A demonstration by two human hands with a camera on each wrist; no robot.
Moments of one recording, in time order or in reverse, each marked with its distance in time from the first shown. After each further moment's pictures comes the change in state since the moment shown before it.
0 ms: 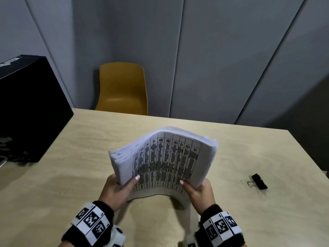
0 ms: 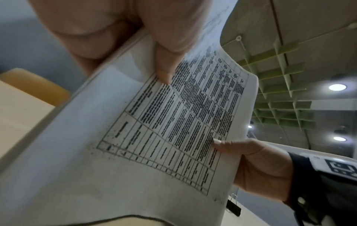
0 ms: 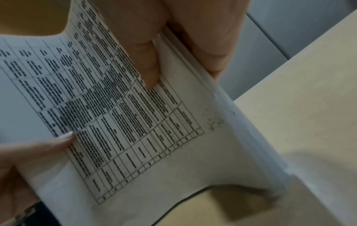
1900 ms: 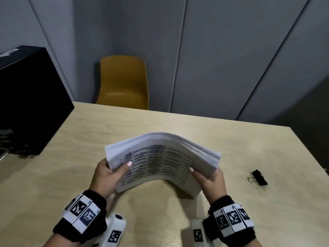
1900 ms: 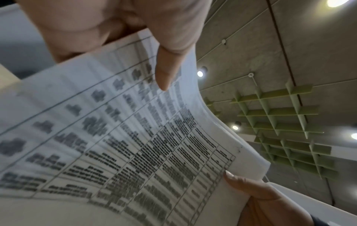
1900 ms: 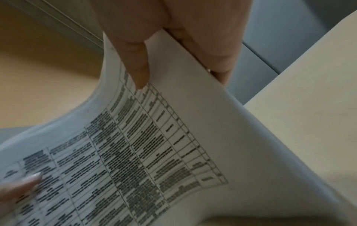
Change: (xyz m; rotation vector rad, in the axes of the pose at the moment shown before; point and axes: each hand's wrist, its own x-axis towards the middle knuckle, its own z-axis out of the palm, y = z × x) left_hand 0.003 0.024 -0.011 -0.106 0.139 0.026; right_hand 0.007 -0.015 -0.021 0.174 0.066 -0.112
